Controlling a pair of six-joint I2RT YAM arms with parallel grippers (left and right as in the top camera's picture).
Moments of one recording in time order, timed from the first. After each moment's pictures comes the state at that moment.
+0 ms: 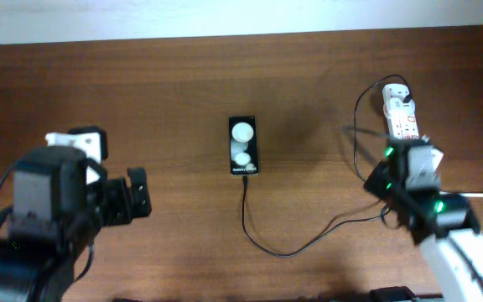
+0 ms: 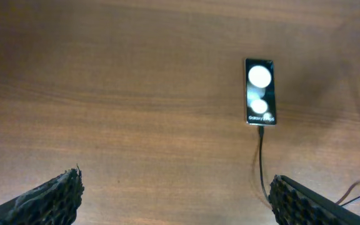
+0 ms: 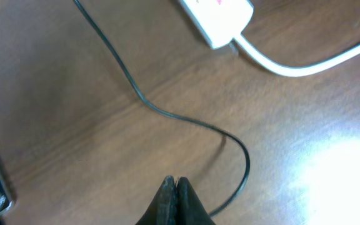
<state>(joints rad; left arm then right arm) -0.21 1.03 1.59 -1.42 -0.11 -0.25 0.05 1.04 0.92 -0.93 0.21 0.64</state>
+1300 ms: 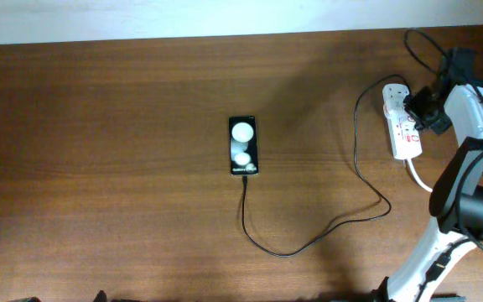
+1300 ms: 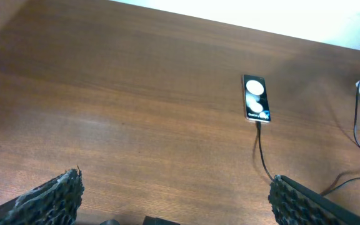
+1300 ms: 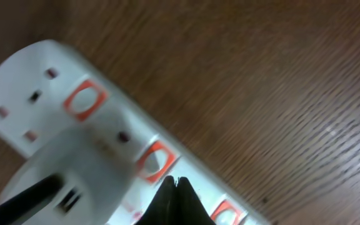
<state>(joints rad) -0.13 0.47 1.59 -1.69 -0.11 -0.25 -0.36 2.13 1.65 -0.77 0.07 0.54</state>
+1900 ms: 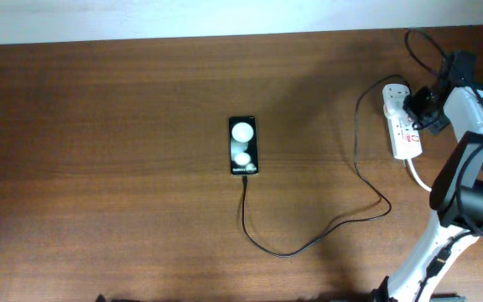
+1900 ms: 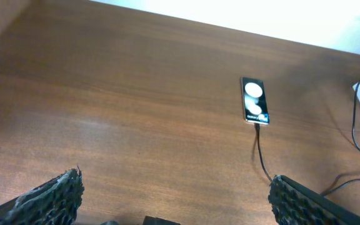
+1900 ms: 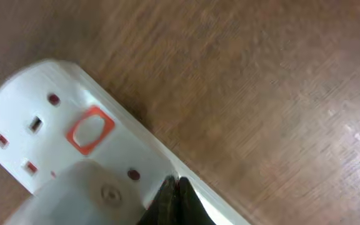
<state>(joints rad) -0.13 0.44 1.59 -1.69 -0.11 -0.25 -0.37 2.19 1.66 -0.69 -0.02 0.54</state>
